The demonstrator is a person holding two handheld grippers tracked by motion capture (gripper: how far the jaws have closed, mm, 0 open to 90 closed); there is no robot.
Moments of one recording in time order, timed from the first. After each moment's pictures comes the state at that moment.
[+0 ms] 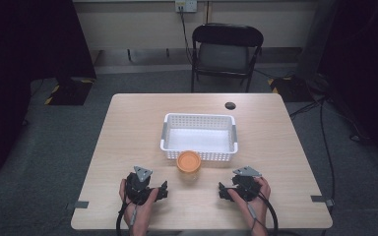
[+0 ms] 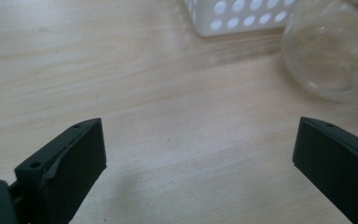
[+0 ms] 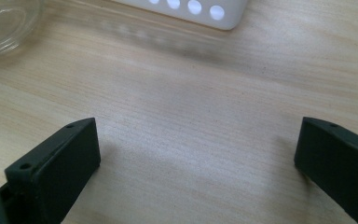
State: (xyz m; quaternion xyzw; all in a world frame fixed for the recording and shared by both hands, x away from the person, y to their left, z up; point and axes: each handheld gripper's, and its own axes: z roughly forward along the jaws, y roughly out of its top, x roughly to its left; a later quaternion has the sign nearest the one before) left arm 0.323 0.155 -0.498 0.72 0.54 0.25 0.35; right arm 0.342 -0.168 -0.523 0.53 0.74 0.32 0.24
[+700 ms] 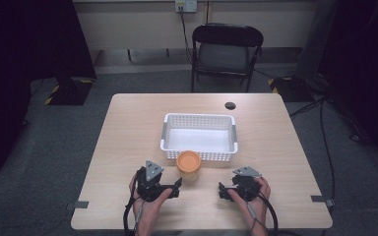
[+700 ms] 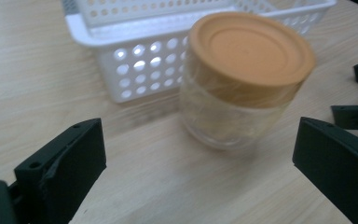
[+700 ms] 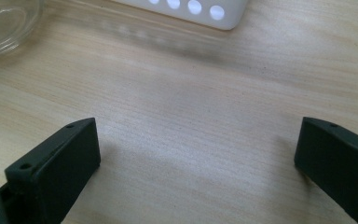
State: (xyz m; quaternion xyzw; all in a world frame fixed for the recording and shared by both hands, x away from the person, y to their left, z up) left arm 0.323 0.125 -0.470 0.74 0.45 0.22 0.44; right arm 0.342 -0.168 -0.523 0.53 0.74 0.32 0.24
